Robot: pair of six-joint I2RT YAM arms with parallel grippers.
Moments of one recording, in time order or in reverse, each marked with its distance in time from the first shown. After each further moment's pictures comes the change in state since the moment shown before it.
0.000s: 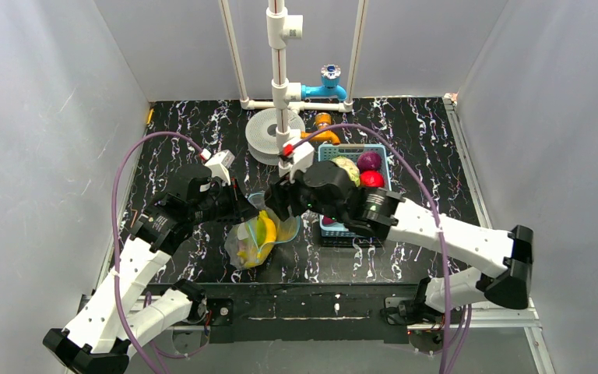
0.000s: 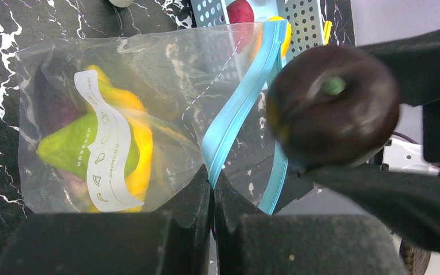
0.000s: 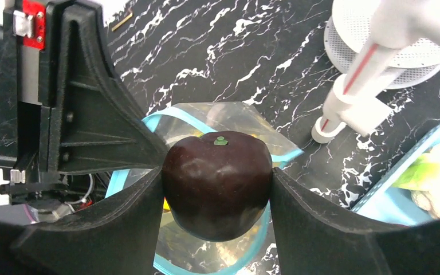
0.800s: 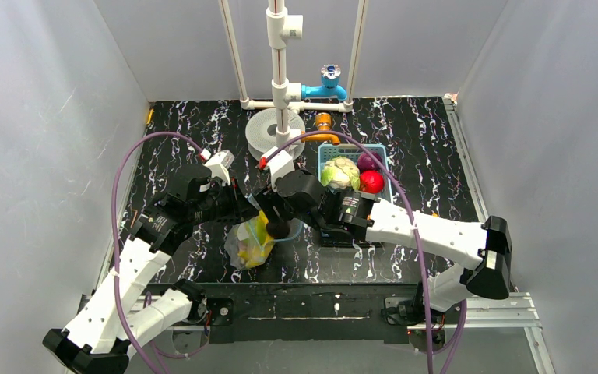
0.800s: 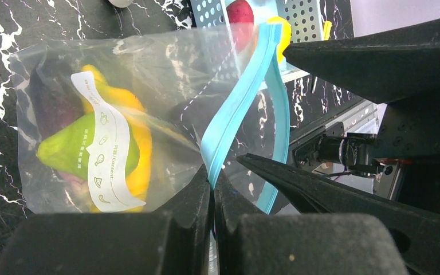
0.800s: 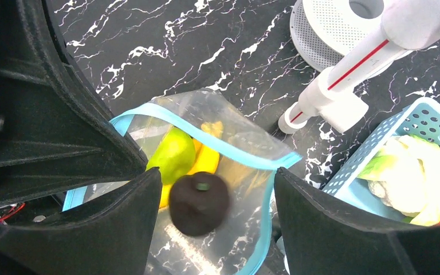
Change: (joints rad) left arm 0.000 -0.001 0.000 0.000 0.000 0.000; right arm 0.078 0.144 0.098 -0.090 0.182 -0.101
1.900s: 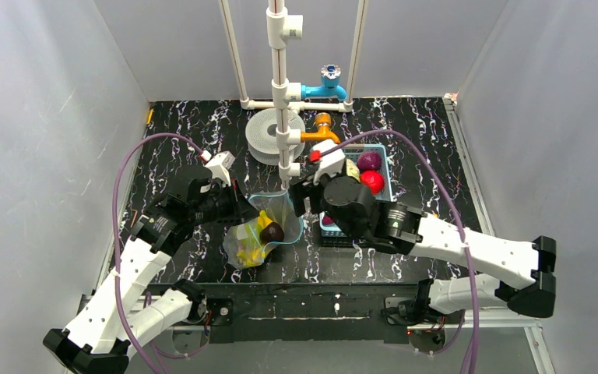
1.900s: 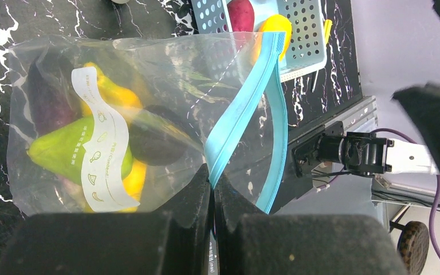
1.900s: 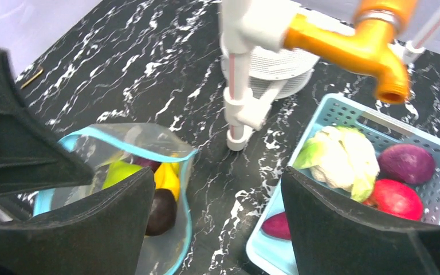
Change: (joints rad) left arm 0.000 -0.004 -0.015 0.008 0.002 -0.008; right arm -0.003 -0.274 -0.198 0.129 0.224 0.025
